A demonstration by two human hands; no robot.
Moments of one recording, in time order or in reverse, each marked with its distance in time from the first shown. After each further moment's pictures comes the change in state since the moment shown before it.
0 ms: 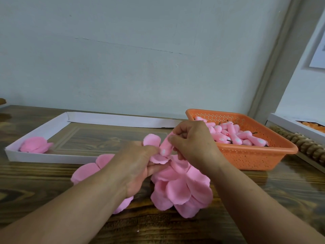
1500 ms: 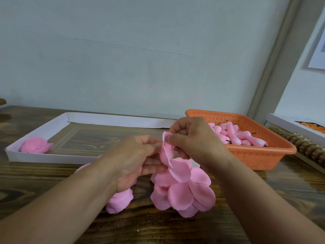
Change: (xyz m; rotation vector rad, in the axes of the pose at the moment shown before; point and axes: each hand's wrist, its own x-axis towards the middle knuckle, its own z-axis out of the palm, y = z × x) left_hand -0.008 0.014 -0.003 0.232 -0.126 -0.008; right_hand -0.003 -0.011 -0.008 0.157 -0.100 0.033
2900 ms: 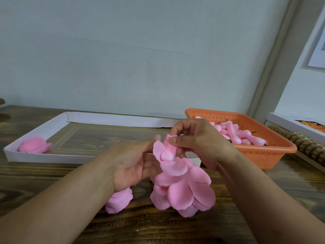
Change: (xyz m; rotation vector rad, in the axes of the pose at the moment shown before) left_hand 0.005 -0.002 -0.006 -0.238 -0.071 -0.155; right_hand 0.006 0.017 -0.012 0.242 -0.183 -0.031
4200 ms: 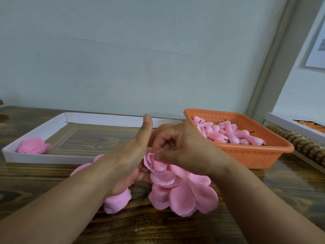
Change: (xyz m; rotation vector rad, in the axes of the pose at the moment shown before) left_hand -0.009 -0.001 0.004 0.454 -0.055 0.114; right_hand -0.014 -0.026 0.023 -0.462 -0.186 -0.145
